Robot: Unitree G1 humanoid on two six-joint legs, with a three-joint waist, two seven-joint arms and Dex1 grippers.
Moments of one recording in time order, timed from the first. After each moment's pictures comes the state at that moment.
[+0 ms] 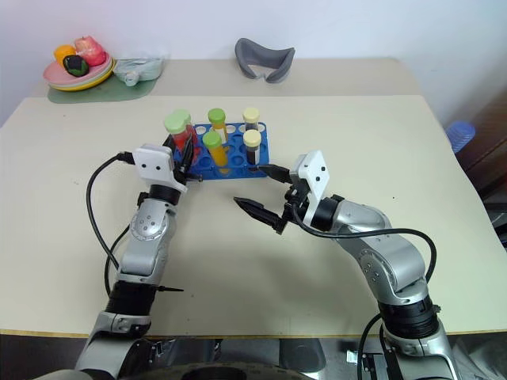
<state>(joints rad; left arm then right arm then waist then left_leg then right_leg) -0.32 0.10 -0.02 0.01 -0.01 -0.12 -0.02 -0.28 -0.47 0.06 -0.49 0.61 0.61 0.65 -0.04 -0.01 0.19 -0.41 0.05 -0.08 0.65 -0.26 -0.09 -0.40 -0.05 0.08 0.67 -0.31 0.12</state>
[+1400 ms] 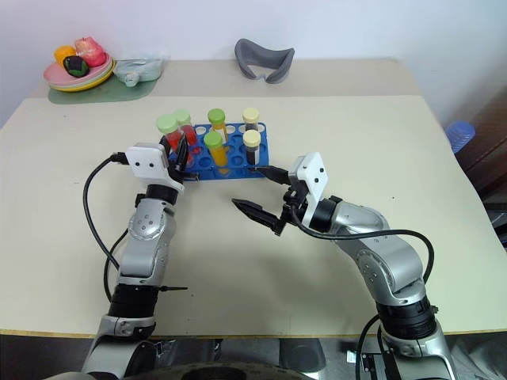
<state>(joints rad) -0.31 0.06 0.03 -0.03 -0.03 -0.05 0.00 -0.27 -0.45 0.06 -0.49 0.60 0.60 0.67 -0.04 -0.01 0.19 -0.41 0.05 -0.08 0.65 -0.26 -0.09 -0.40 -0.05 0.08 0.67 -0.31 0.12</state>
